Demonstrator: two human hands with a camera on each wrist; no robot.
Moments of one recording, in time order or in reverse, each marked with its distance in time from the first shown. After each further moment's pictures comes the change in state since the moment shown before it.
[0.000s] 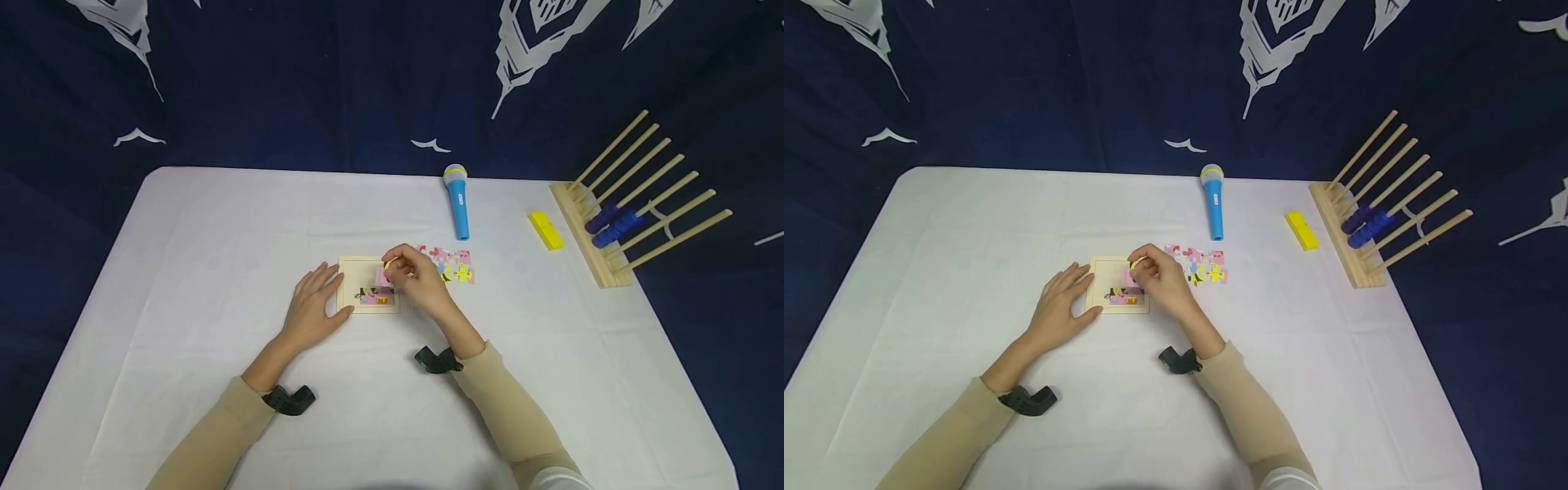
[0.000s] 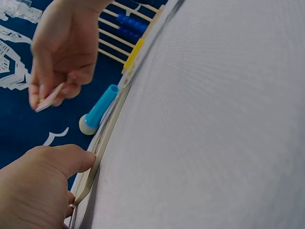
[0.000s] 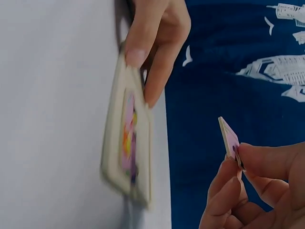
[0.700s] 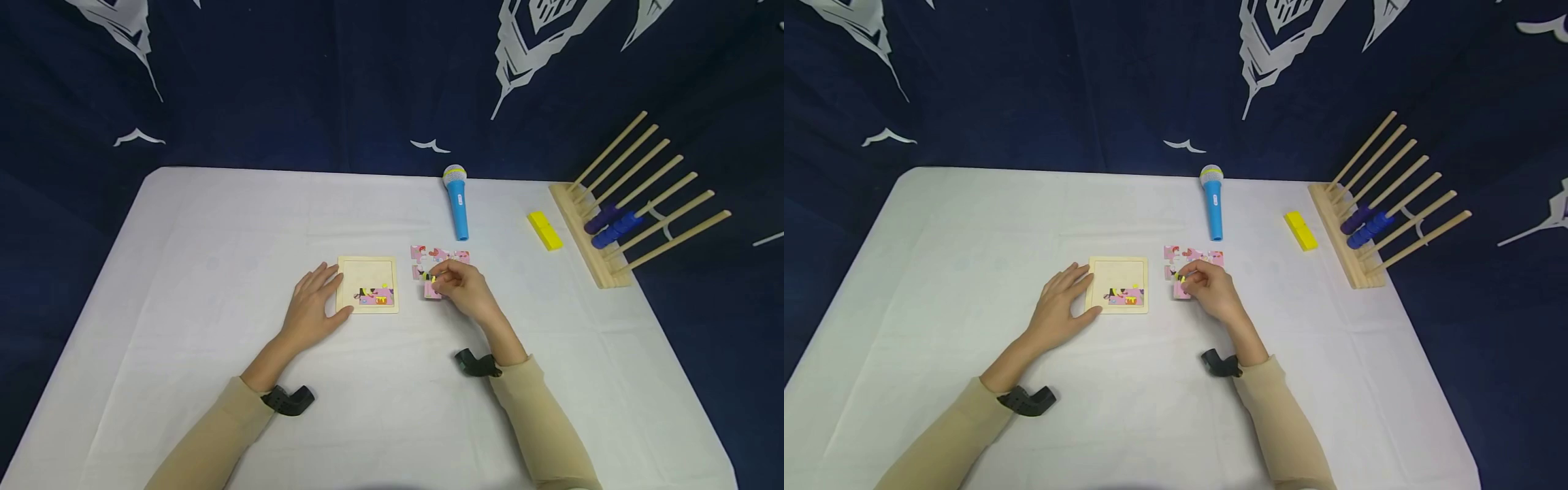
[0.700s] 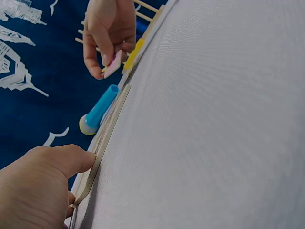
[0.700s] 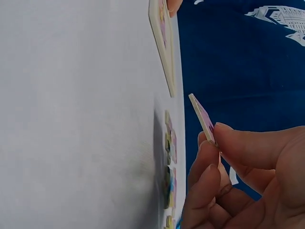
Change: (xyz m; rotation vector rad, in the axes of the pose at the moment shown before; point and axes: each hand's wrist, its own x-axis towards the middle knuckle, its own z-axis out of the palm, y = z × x) left_hand -0.001 0.001 0.000 0.000 0.005 -0.005; right_hand -0.020 0.045 -0.062 -0.159 0.019 0.154
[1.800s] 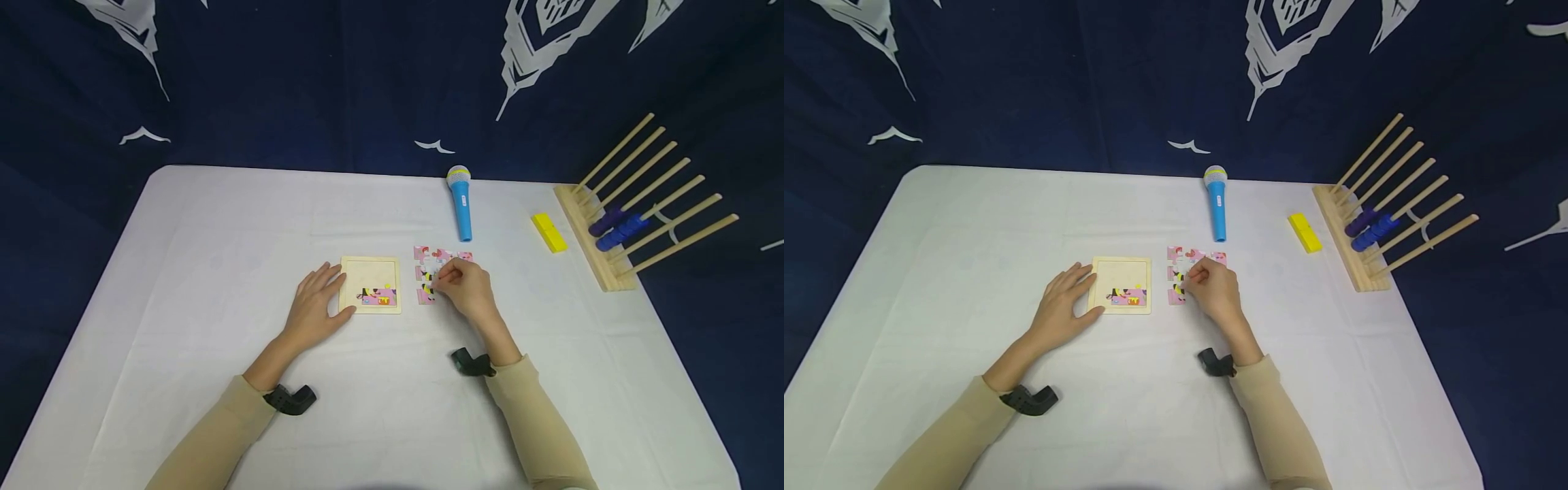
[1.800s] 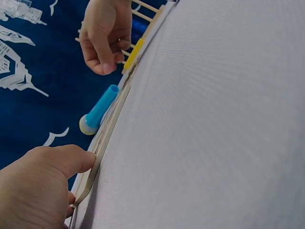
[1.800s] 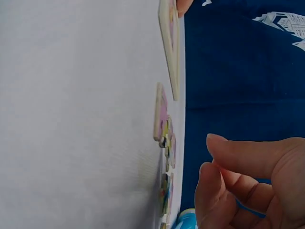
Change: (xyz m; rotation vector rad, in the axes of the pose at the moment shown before) left_hand 0.000 -0.003 0.002 0.012 0.016 0.018; right_hand 0.002 -0.008 0.008 -0.220 0.190 0.009
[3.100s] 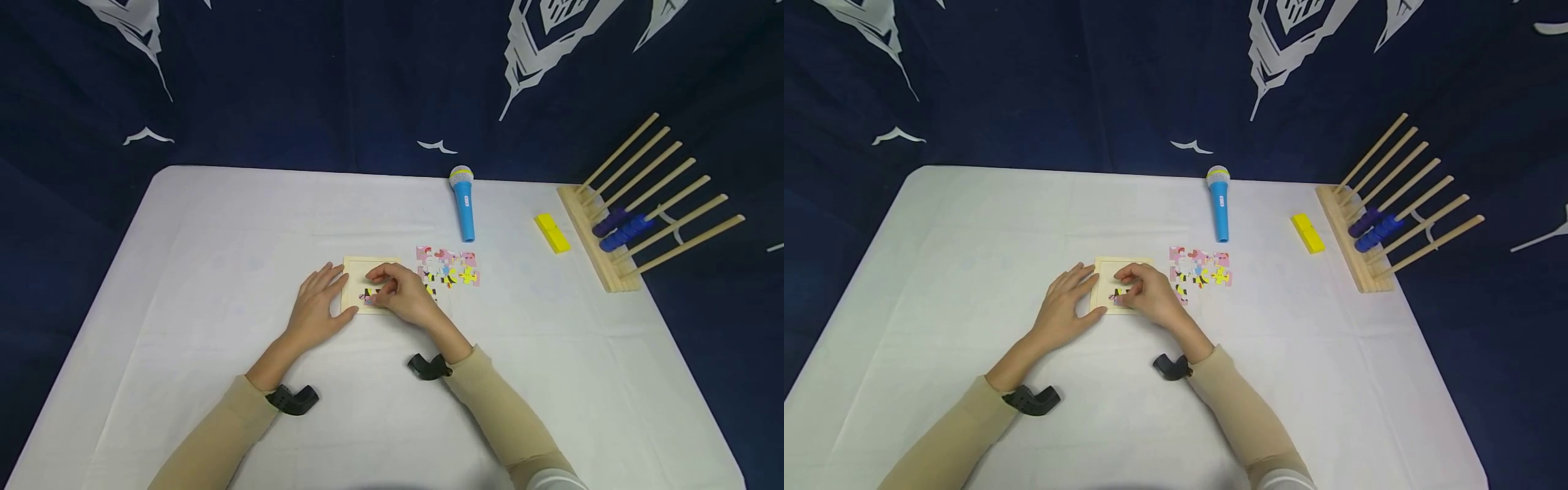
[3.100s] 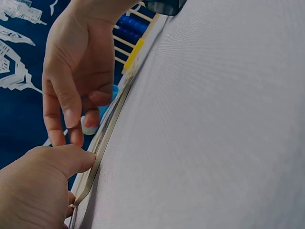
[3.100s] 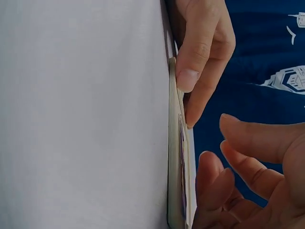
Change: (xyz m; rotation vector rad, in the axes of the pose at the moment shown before) left_hand 0.001 0.000 -0.003 0.003 -0.045 -0.014; right_hand -0.002 -0.058 0.064 0.236 -0.332 -0.180
